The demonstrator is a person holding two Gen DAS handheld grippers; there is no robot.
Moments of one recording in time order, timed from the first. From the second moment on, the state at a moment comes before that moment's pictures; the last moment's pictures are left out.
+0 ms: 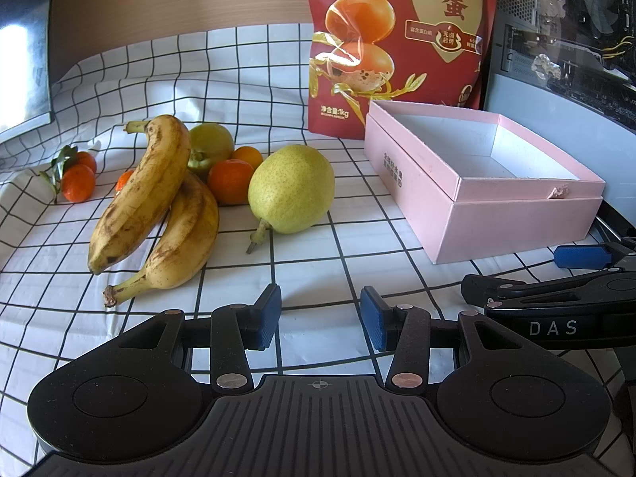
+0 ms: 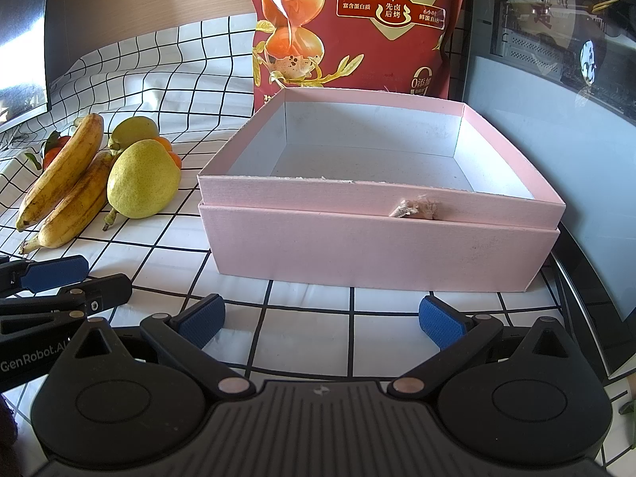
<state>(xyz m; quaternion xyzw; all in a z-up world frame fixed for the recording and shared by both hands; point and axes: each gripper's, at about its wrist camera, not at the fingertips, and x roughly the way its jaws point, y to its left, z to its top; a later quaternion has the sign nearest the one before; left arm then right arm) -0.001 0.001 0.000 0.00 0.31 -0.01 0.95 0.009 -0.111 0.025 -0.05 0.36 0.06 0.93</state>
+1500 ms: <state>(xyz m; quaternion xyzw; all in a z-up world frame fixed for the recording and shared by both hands) -0.002 0.003 0.001 0.00 0.31 -0.02 0.95 0.012 -0.112 0.025 -0.05 0.38 0.08 0.92</state>
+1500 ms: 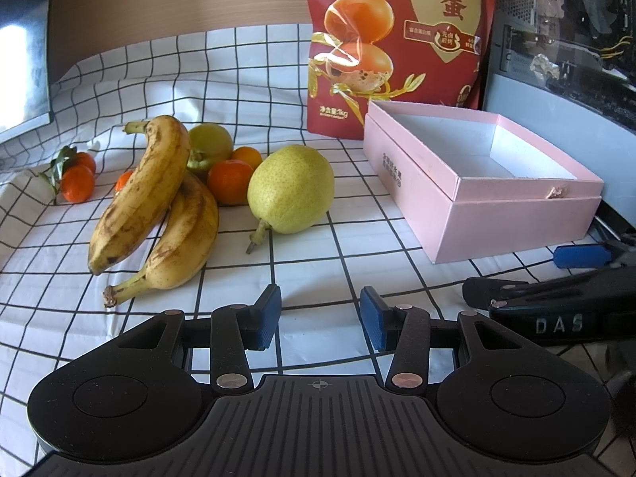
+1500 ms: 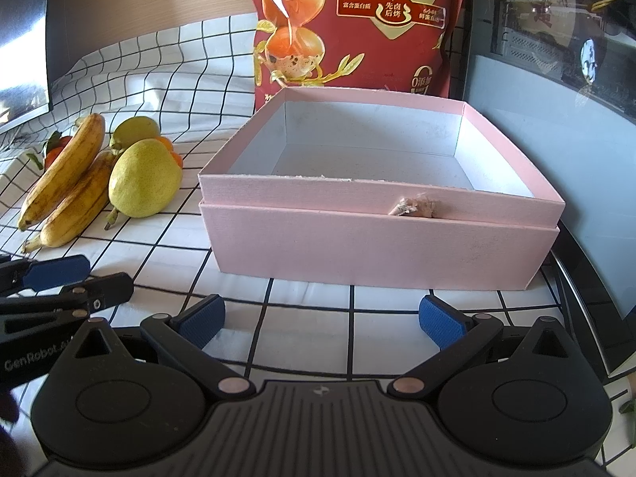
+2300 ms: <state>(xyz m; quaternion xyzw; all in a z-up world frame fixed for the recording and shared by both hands) 0.045 0.141 0.072 -0.05 0.35 -0.04 0.93 0.058 -0.051 0.029 -0.11 0.38 0.18 0.90</state>
